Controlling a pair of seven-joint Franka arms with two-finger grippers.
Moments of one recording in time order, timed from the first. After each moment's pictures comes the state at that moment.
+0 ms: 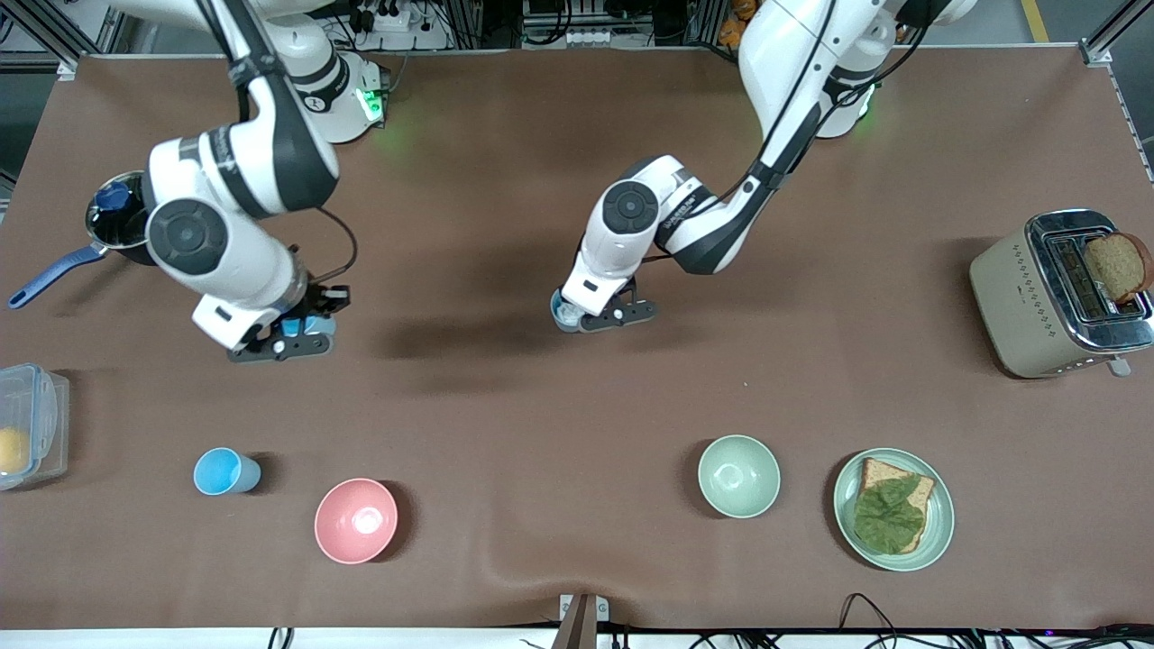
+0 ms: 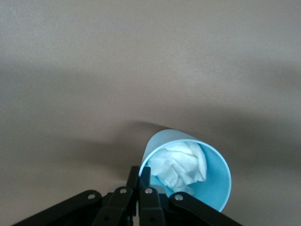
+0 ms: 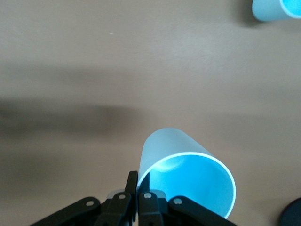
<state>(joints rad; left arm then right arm) -0.59 0.64 -0.25 -1.70 0.05 2.41 -1.06 0.22 0.21 0.08 -1.82 -0.04 1.86 0.24</state>
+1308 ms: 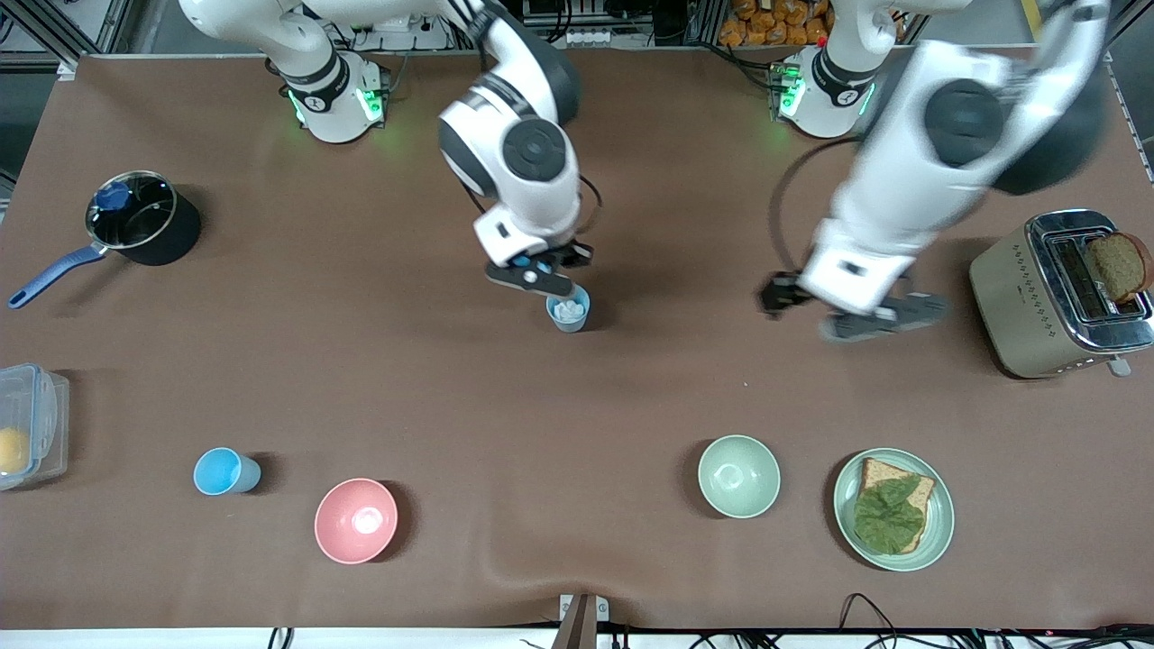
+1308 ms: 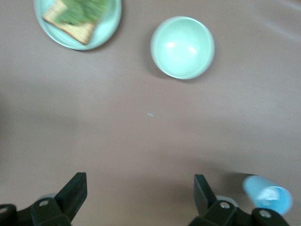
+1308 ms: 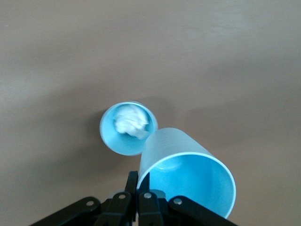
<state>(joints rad) -0.17 0.18 -0.18 -1.64 0.05 1.86 -0.54 0.73 0.56 0.08 -1.44 0.03 1.91 1.04</state>
